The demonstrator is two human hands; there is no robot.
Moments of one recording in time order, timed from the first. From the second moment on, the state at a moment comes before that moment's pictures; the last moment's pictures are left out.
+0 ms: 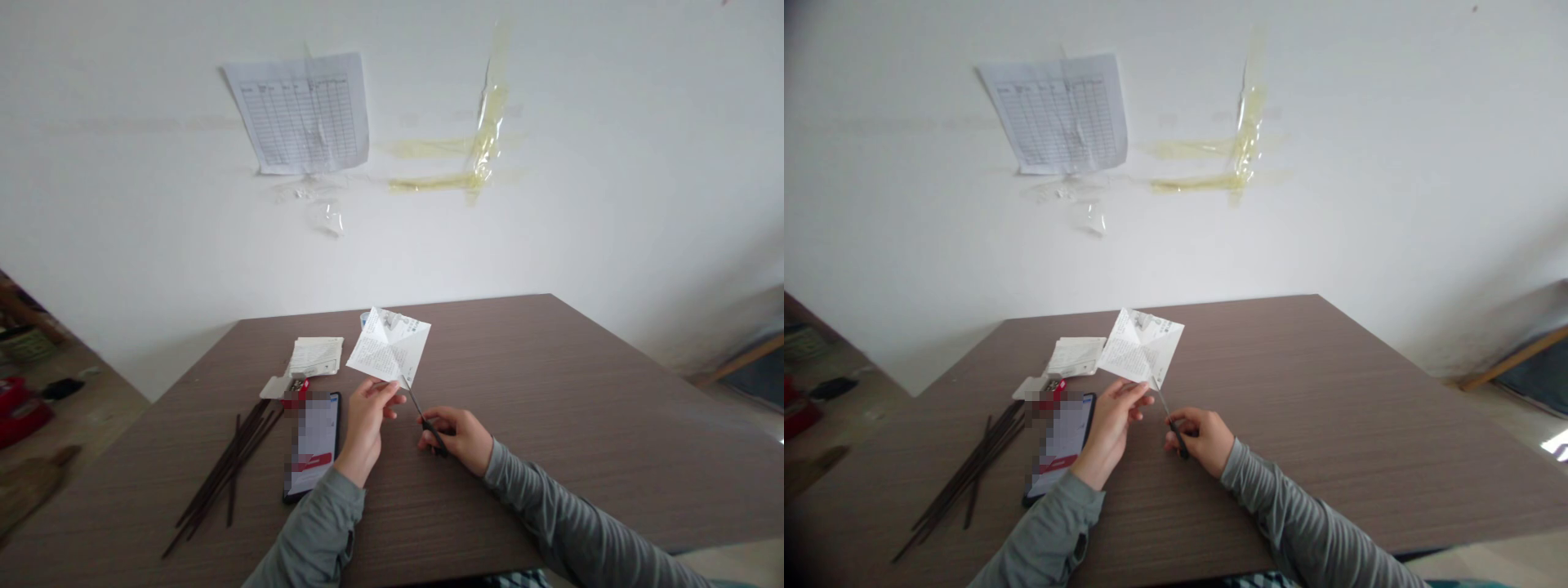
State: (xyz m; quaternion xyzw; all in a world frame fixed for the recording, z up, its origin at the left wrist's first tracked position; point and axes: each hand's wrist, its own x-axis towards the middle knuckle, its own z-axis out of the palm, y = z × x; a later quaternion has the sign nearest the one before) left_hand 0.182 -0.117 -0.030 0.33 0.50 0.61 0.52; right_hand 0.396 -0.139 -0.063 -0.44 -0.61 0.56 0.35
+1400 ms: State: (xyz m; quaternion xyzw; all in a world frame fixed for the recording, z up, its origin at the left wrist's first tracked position) left_hand 0.183 -0.118 -0.032 0.36 0.50 0.60 0.51; right_hand 0.395 -0.136 -0.071 -0.44 -0.61 0.54 0.37
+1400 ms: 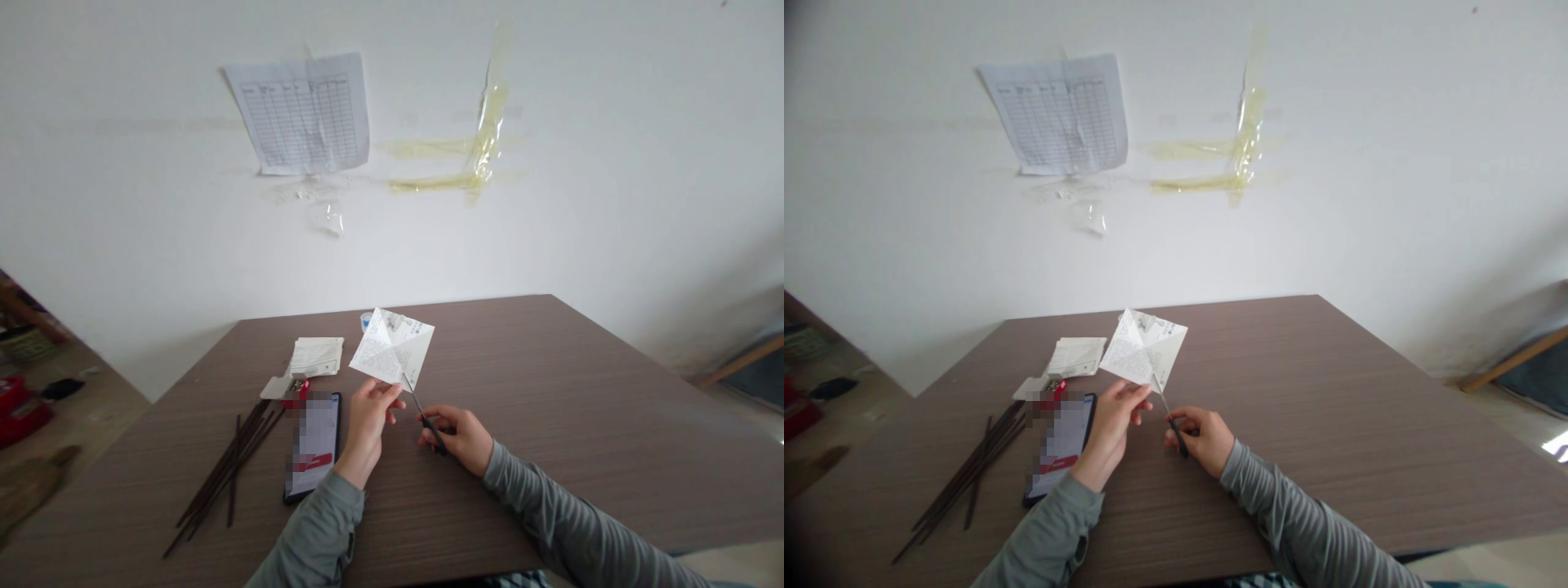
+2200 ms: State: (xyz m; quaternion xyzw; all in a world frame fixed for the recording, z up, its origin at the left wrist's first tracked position) left_hand 0.184 -0.122 -0.026 0.37 0.49 0.59 0.52; right_hand 0.393 -0.135 -0.070 -0.42 -0.59 0.58 0.38
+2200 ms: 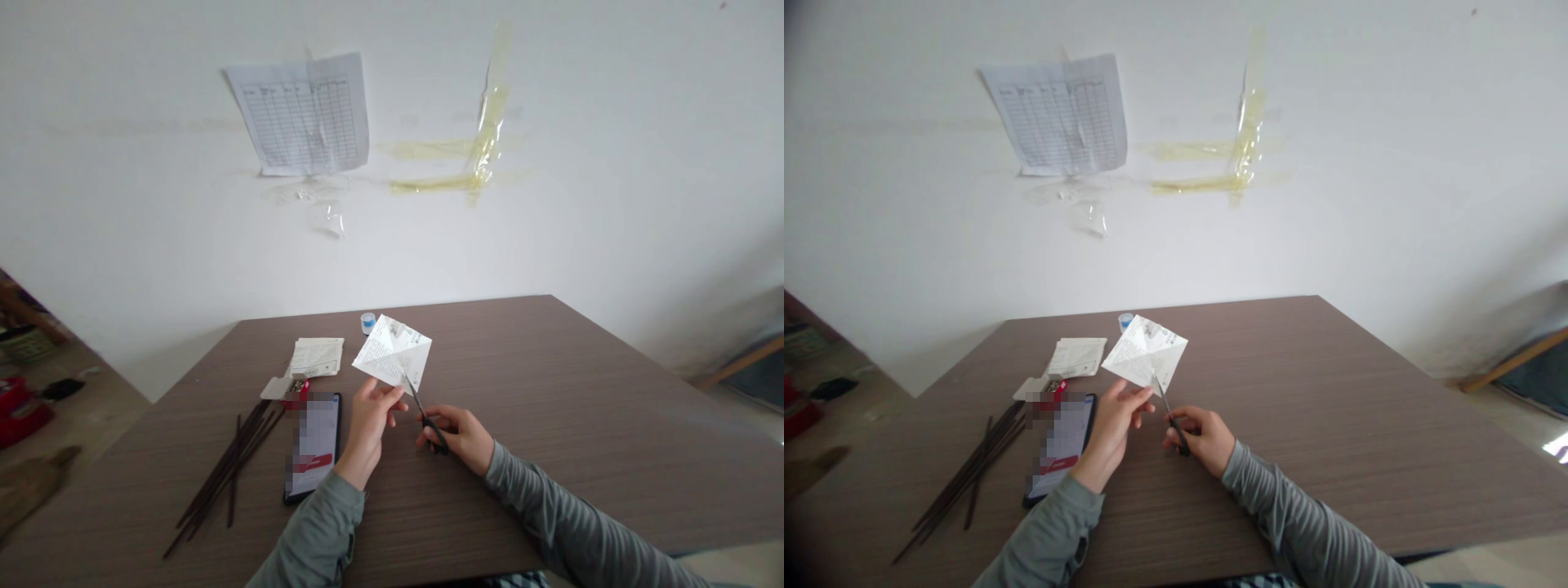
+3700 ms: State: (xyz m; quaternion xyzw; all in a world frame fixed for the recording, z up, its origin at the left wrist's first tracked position) left_hand 0.191 -0.127 -0.025 0.39 0.49 0.60 0.50; right_hand 0.391 -0.142 -0.053 -0.48 -0.59 0.53 0.38
